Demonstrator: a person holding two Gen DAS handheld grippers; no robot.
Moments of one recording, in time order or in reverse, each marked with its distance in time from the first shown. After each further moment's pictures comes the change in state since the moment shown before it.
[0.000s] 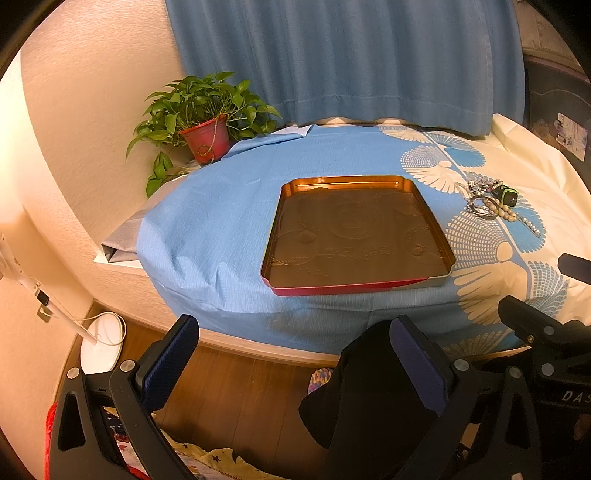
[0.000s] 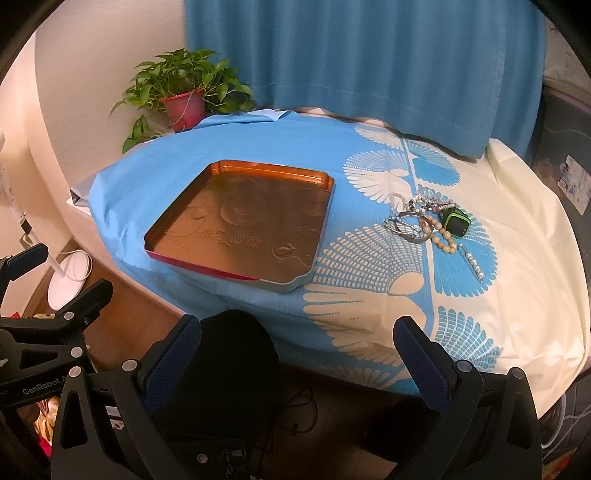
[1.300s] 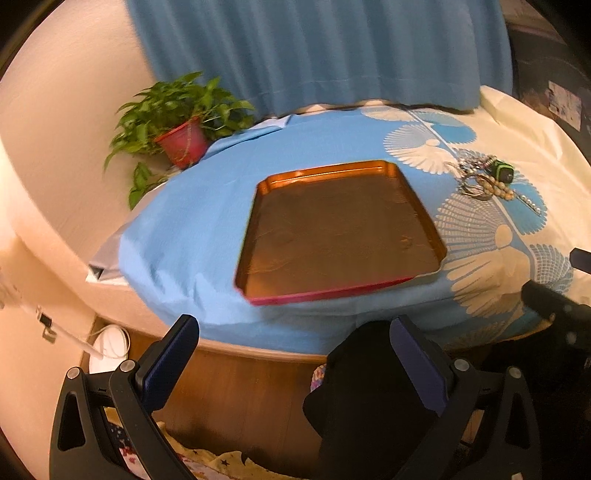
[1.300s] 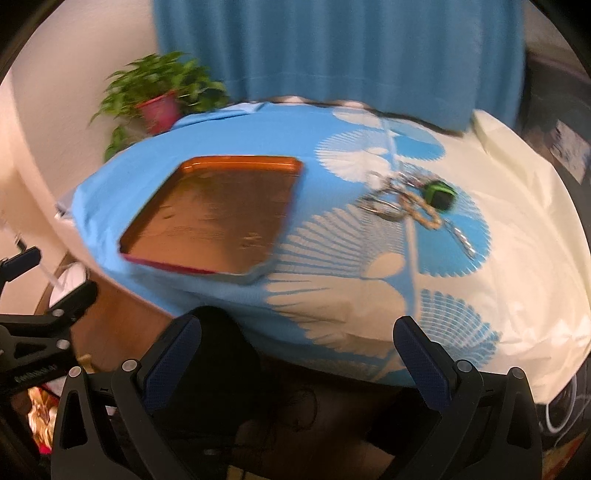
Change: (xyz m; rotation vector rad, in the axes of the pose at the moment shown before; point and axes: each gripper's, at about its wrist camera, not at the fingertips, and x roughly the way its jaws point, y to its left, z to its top) left arm 0.015 -0.028 0.023 0.100 0.042 -0.006; right arm 0.023 -0.052 -0.013 0.105 0.034 -0.012
